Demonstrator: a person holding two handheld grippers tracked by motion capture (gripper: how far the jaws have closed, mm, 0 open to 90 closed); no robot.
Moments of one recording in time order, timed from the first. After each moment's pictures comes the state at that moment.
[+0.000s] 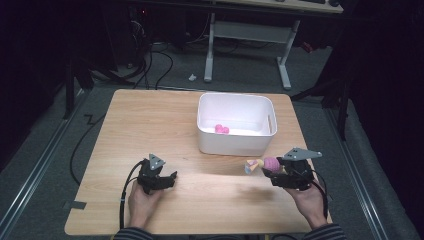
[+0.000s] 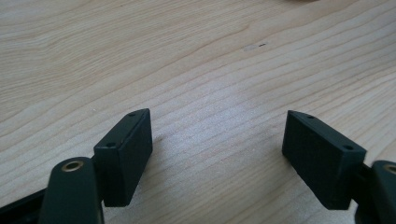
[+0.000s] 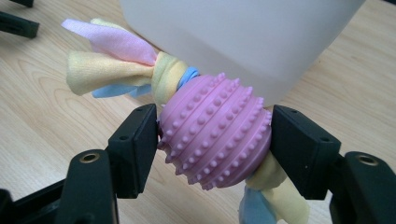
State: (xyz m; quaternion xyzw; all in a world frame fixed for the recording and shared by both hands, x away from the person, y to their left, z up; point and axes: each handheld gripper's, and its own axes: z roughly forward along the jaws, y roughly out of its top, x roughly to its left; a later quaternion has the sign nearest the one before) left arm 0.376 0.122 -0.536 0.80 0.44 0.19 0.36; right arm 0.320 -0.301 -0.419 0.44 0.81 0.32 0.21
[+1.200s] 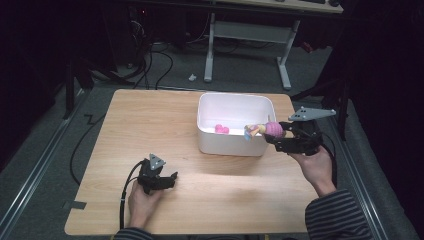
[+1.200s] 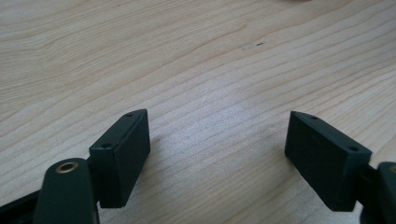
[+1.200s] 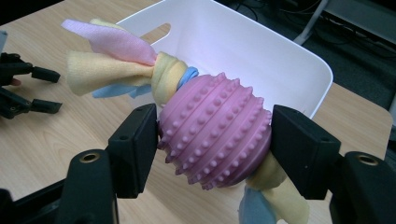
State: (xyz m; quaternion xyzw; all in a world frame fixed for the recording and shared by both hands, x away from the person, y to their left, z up) left arm 0.376 0.121 -0.536 0.80 0.44 0.19 0.36; right arm 0.364 -0.290 -0.319 0.41 0.81 0.35 0.23
